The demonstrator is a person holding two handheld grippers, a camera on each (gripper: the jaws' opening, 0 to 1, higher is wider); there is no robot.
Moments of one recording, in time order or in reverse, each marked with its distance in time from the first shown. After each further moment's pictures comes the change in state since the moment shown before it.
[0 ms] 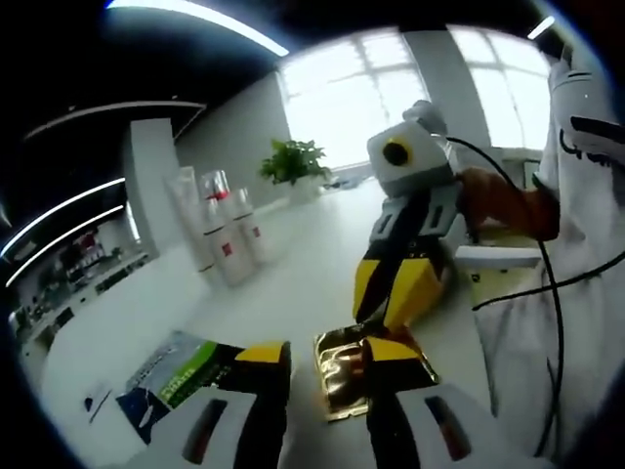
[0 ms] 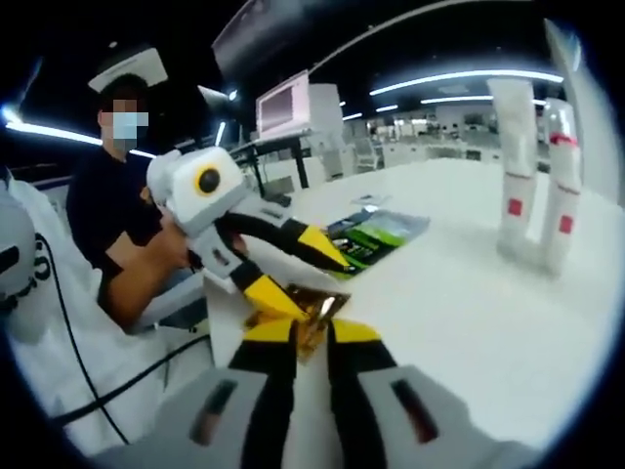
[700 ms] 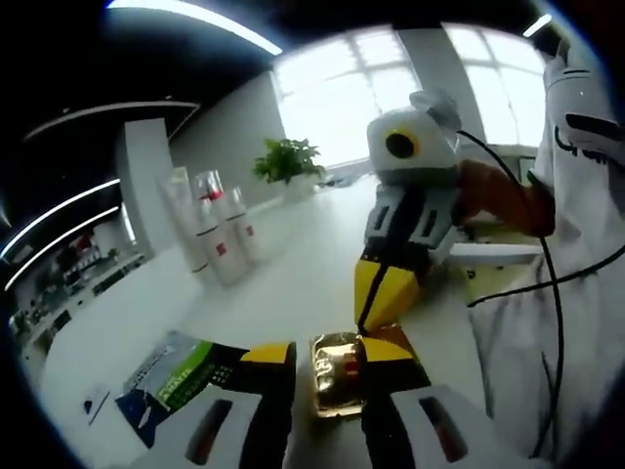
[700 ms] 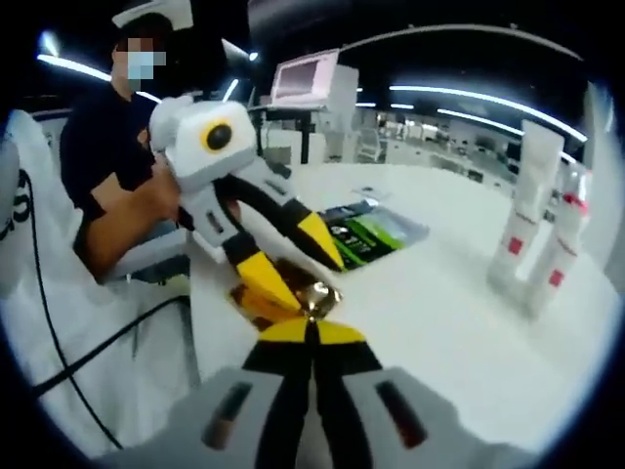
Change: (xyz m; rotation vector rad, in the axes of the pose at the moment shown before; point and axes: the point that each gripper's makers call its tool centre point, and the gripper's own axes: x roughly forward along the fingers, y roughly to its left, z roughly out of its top) left arm -0.003 -0.003 -0.002 0.001 0.021 -0.020; right arm 0.003 -0.006 -0.005 -0.227 0.118 -0.080
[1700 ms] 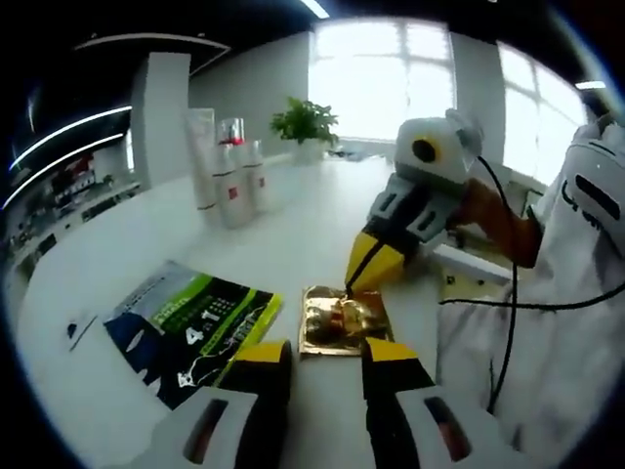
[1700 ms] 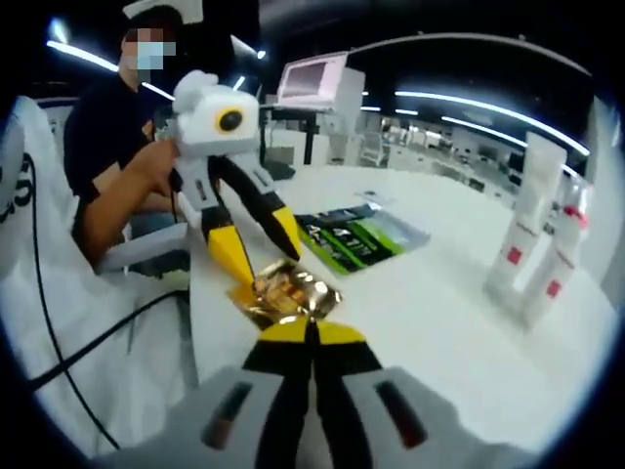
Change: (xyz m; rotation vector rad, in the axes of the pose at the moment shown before) left arm -0.030 -0.004 -0.023 -0.251 0.156 -0.044; right arm -0.001 -0.002 -0.002 -0.047 -0.007 -0.007
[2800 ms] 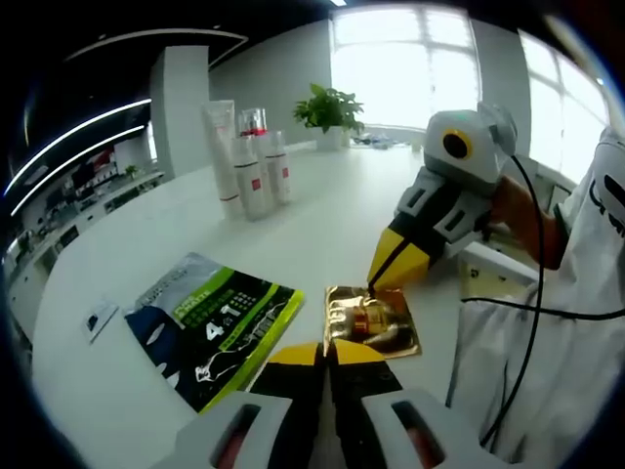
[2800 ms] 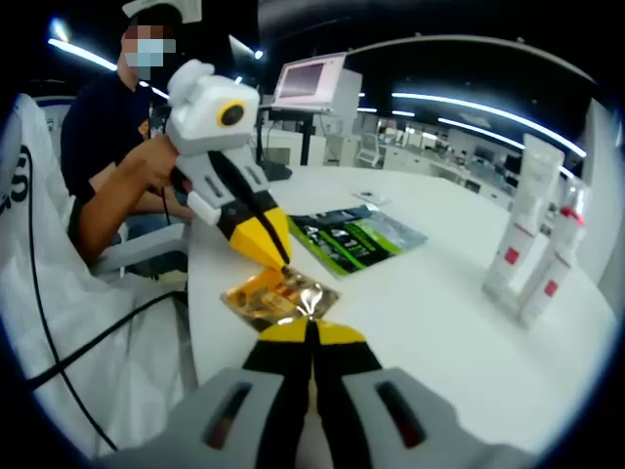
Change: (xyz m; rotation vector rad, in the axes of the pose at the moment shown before) left arm -0.006 -0.003 -0.001 -0.027 0.053 0.119; right arm 0.001 0.000 0.001 0.002 -0.005 -0.021
